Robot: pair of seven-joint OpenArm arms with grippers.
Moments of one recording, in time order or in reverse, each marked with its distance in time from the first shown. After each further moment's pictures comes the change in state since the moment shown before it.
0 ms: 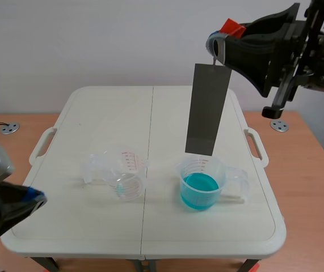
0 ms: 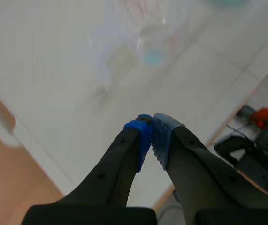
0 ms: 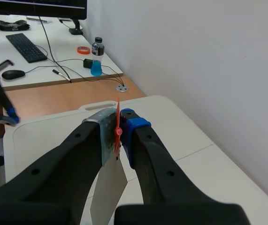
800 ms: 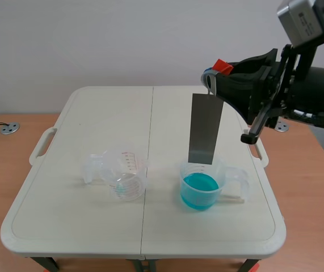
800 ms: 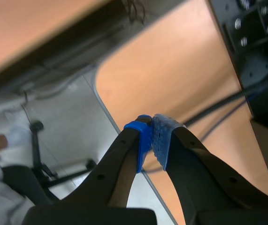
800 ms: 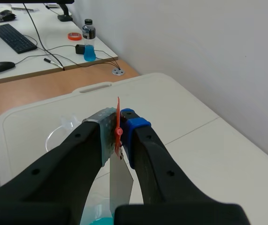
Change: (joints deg) left arm 25.4 11.0 -8.9 -15.7 3.4 2.9 0.0; right arm 0.0 -6.8 -1.4 -8.5 -7.5 1.4 2.7
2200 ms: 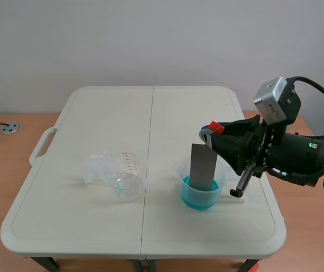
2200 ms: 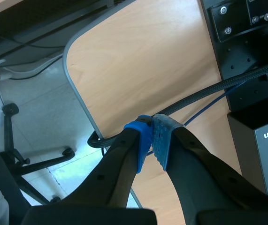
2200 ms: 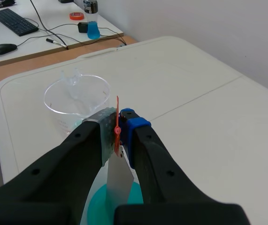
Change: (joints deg) left arm -0.7 4.7 1.1 -2.1 -0.1 0.0 1.5; right arm 1.1 -4.0 -6.6 -20.6 -18.4 -0.3 21.1
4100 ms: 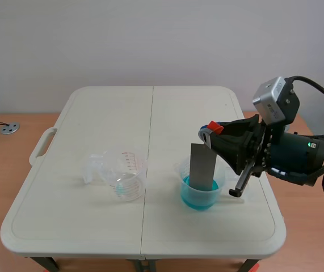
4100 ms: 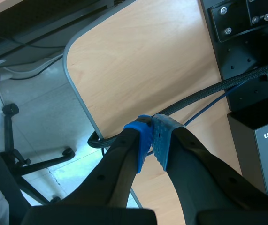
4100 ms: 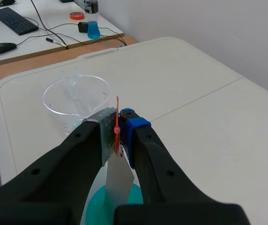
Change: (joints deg) left arm 0.0 0.0 0.0 0.0 0.0 0.0 0.0; right arm 0.0 -0.1 0.0 0.0 -0.2 0.0 0.1
